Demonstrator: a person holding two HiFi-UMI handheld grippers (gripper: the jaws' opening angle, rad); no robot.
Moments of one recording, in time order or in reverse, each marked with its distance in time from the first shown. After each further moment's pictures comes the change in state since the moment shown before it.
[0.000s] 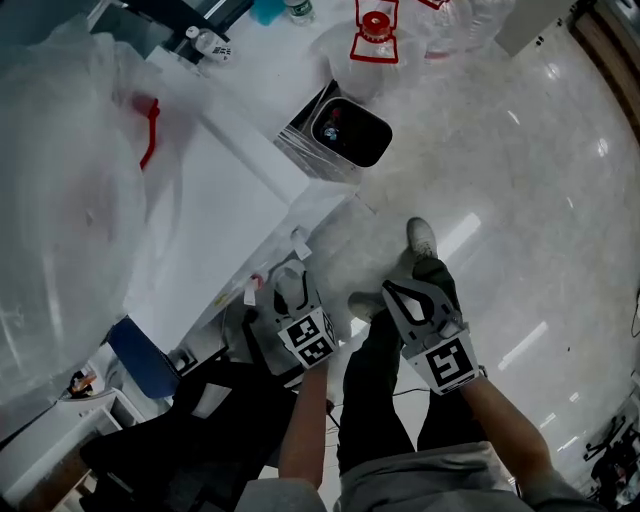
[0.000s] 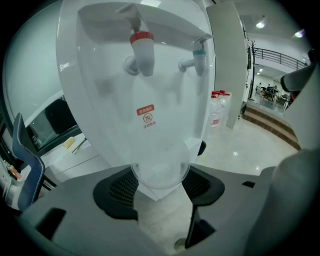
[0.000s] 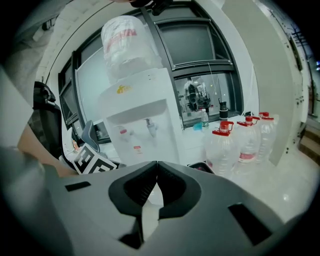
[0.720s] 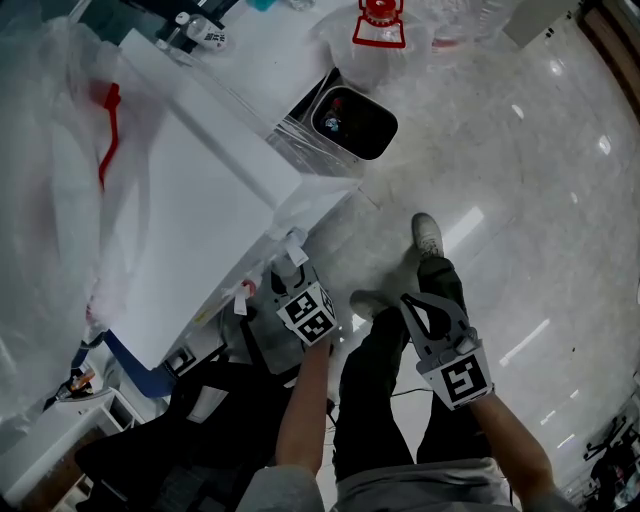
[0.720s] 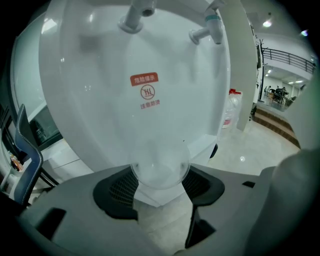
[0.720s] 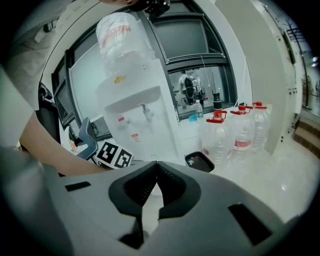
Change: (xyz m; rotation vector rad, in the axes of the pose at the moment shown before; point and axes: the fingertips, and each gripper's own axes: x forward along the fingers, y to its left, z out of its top) left arm 0.063 0.006 -0.012 -0.053 -0.015 0.071; right arm -0.012 -0.005 -0.051 0.055 0.071 -0.033
